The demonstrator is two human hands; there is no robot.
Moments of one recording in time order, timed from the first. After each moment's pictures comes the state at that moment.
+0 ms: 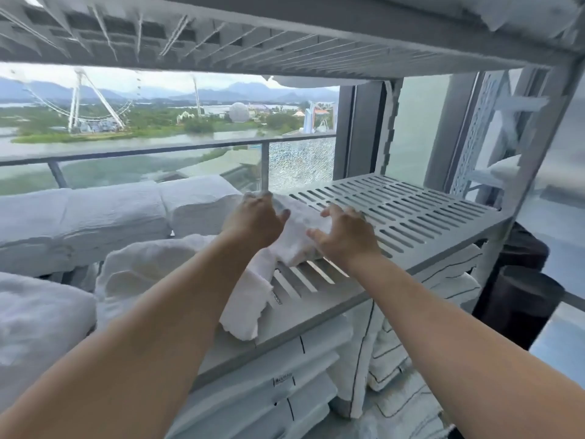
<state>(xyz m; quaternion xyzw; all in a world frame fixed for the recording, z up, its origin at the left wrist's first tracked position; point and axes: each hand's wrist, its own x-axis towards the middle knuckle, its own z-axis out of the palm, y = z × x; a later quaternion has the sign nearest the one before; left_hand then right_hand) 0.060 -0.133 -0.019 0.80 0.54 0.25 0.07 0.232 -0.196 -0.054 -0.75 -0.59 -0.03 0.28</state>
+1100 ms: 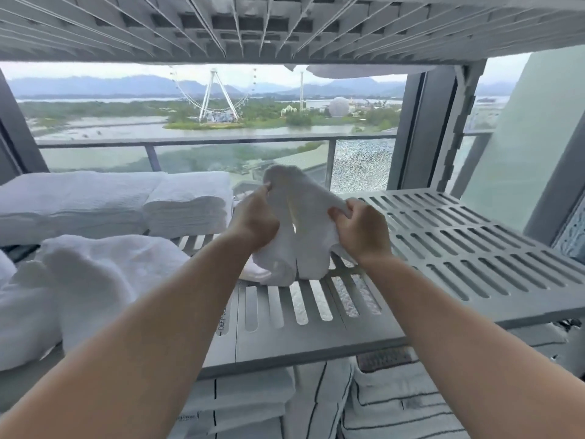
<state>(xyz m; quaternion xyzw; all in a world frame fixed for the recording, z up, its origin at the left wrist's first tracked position) 0.198 -0.074 -0.026 0.64 0.66 0.37 0.14 0.399 -0.064 -0.058 -0.59 -0.65 0.08 0.47</state>
